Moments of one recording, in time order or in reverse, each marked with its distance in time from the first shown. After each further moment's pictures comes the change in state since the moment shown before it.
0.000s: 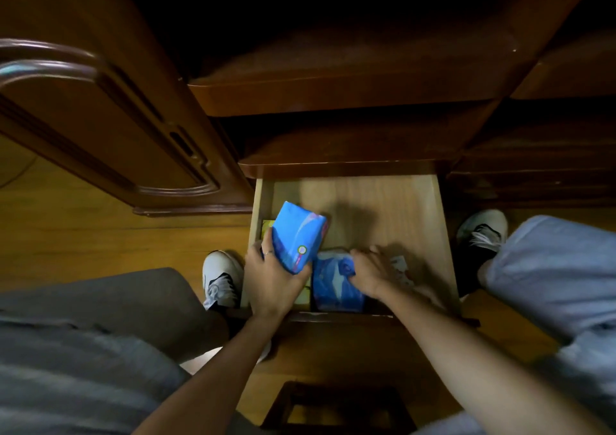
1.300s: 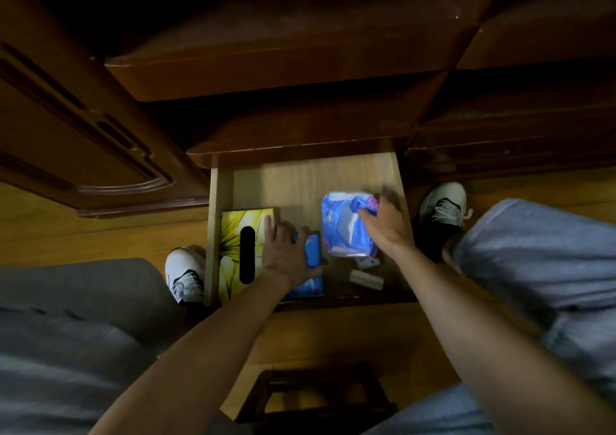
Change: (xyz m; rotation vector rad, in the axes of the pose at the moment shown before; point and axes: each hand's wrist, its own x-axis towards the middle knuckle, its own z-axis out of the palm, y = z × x) left_hand 0.018 0.052 0.068 0.871 -0.574 0.545; right_hand 0.000 0.078 -0.050 0.619 0.412 0.312
